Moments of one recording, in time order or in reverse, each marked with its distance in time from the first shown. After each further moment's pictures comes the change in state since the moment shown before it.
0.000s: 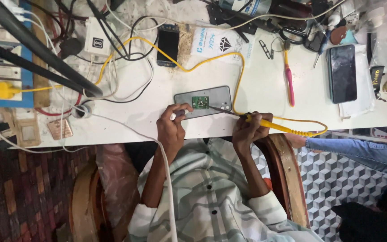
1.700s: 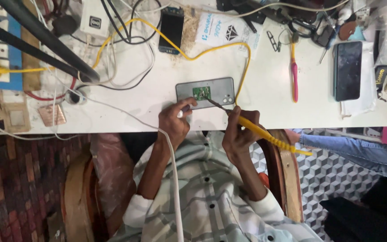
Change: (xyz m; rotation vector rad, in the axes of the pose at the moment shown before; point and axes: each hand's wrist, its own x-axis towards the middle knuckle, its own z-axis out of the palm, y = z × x) left_hand -0.005 0.001 0.003 0.124 -0.044 -0.073; right_hand -0.021 -0.075 0.023 -0.900 -0.494 -0.730
